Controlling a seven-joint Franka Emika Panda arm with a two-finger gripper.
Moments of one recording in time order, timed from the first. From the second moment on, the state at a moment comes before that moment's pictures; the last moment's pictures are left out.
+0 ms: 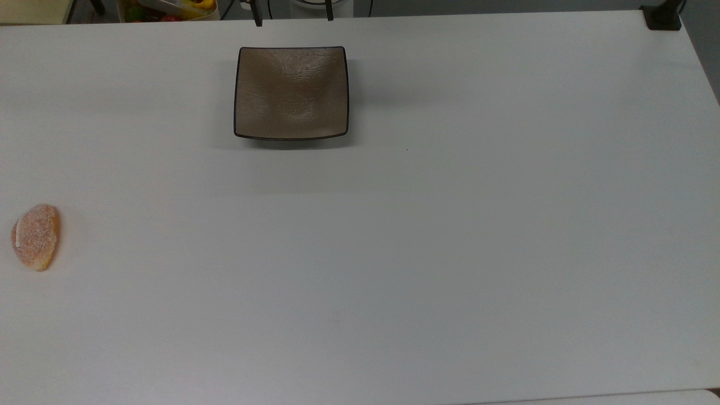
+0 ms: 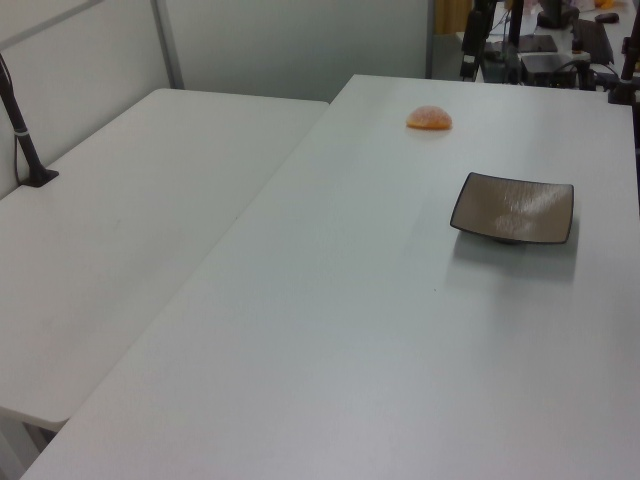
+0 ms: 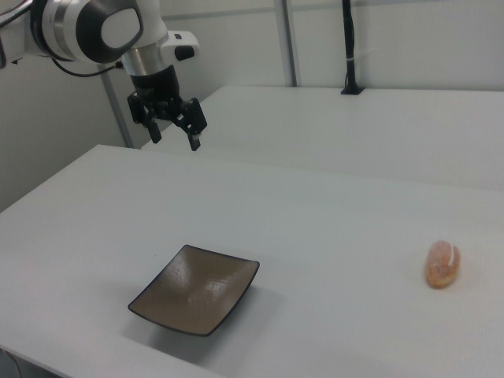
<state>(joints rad) 0.08 -0.02 -0.02 -1.63 0.07 1.73 -0.07</state>
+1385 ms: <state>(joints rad) 0.01 -0.02 -0.03 -1.66 0.07 1.73 -0.52</state>
